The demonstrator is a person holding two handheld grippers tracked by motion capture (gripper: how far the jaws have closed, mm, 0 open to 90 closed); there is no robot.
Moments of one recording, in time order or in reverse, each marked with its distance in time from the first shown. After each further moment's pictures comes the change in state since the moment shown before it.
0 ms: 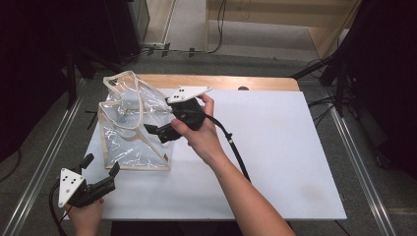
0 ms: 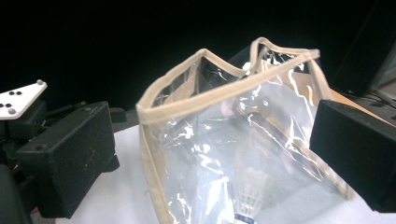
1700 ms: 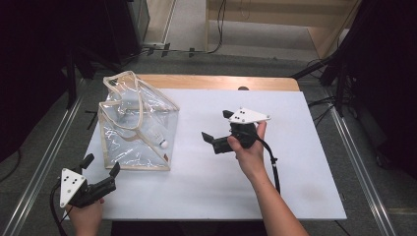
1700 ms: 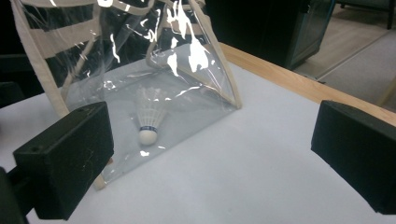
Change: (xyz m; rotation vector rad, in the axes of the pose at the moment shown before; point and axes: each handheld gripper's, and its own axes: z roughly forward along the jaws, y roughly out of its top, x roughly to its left) left arm -0.002 0.000 0.000 0.008 0.008 0.013; right arm -0.047 -0.103 -0.084 -0.042 -0.257 0.061
